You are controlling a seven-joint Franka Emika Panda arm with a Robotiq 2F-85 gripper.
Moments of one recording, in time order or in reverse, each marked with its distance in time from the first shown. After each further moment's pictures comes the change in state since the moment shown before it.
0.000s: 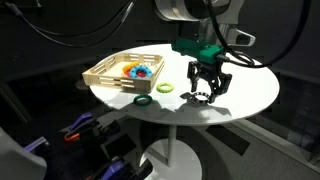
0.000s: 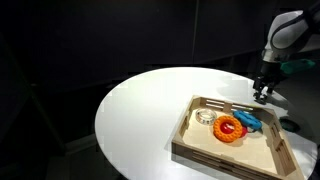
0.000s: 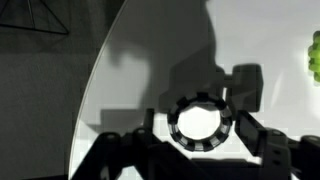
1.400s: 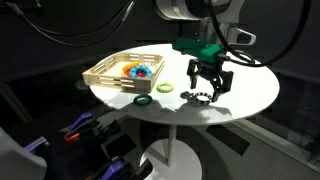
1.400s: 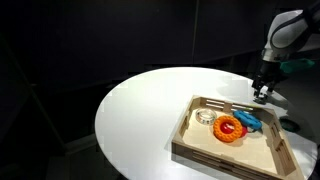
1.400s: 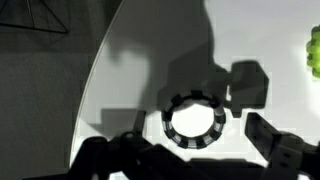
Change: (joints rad) arm 0.000 0.000 0.000 0.006 0.005 0.000 0.001
